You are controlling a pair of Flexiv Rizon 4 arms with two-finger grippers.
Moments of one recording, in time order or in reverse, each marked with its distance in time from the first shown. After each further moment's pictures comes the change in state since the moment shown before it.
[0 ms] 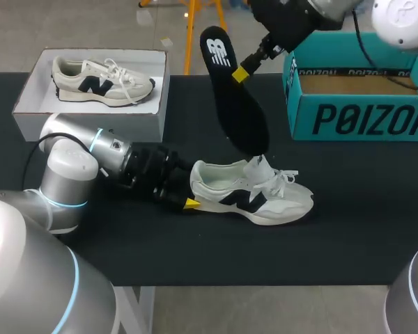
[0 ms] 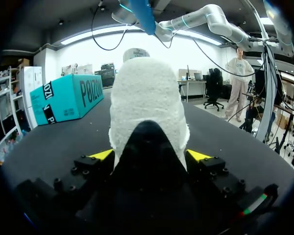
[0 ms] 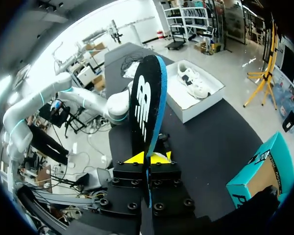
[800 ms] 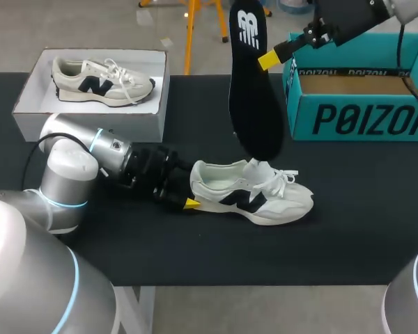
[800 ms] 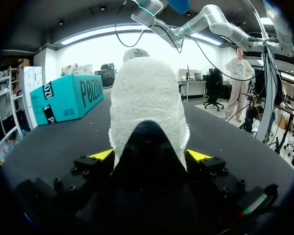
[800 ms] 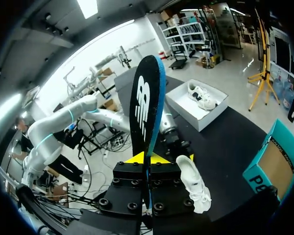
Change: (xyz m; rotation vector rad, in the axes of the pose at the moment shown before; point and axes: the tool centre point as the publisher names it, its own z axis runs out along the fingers) left arm 0.000 0.000 0.000 0.000 0.000 0.000; right arm 0.087 -0.010 -0.084 -0.194 0.079 0.079
